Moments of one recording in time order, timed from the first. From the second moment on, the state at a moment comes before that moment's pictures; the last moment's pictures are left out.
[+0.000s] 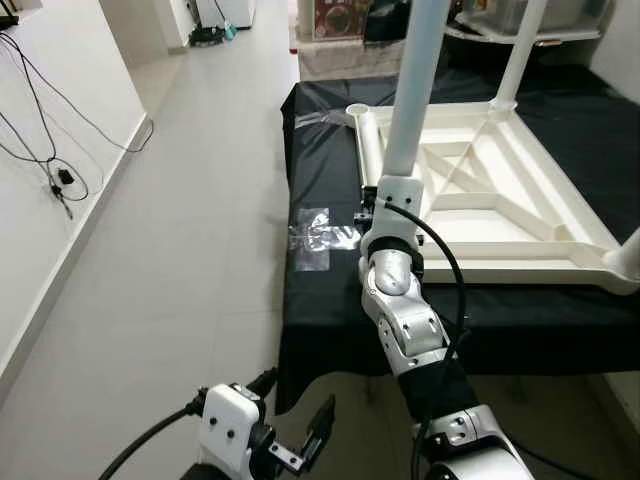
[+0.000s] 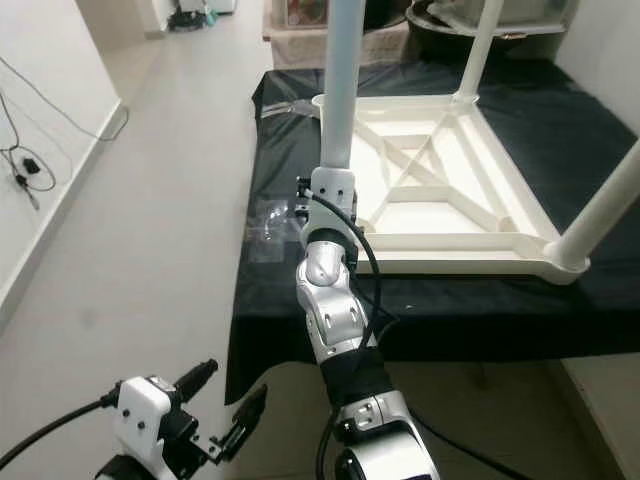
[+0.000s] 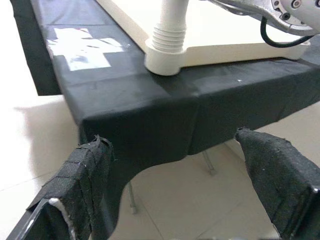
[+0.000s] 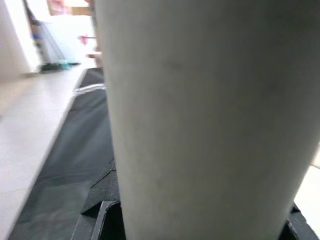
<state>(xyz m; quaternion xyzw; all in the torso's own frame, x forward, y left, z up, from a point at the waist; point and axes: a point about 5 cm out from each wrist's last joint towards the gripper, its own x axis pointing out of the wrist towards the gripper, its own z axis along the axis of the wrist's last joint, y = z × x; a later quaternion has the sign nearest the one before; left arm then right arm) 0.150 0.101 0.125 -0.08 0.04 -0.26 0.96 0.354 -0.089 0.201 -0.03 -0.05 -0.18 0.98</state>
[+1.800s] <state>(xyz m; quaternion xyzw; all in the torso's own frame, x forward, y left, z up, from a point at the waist) 0.138 0.096 0.147 -0.09 0.03 -0.25 0.96 0.395 -0.083 0.220 0.01 -0.05 0.32 0.95</state>
